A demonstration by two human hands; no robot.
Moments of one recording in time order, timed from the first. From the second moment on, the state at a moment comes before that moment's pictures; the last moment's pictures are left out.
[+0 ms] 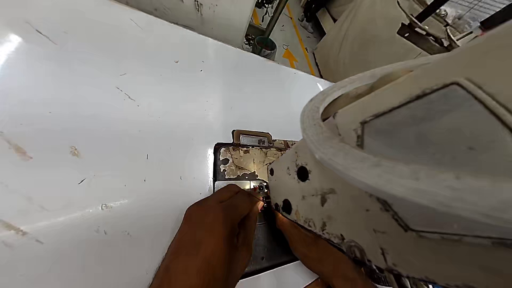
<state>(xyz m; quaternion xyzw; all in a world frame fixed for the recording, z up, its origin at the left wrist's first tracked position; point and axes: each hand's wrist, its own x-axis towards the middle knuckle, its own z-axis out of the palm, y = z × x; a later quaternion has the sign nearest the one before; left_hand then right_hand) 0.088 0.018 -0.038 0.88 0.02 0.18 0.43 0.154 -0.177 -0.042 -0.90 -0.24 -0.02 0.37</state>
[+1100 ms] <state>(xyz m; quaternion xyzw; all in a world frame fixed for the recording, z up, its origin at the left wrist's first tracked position) 0.088 0.016 -0.038 0.88 0.04 0.21 0.42 0.153 -0.168 -0.036 -0.88 -0.25 -0.01 0.40</state>
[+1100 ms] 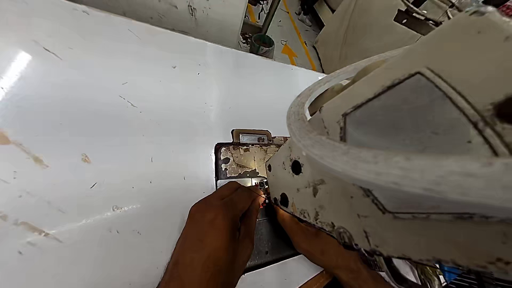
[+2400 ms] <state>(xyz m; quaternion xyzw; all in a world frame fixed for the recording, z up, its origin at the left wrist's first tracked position) 0.089 0.014 -0.036 0.88 0.03 0.18 0.43 0.150 -0.163 -0.037 -0.88 -0.24 -0.02 0.40</state>
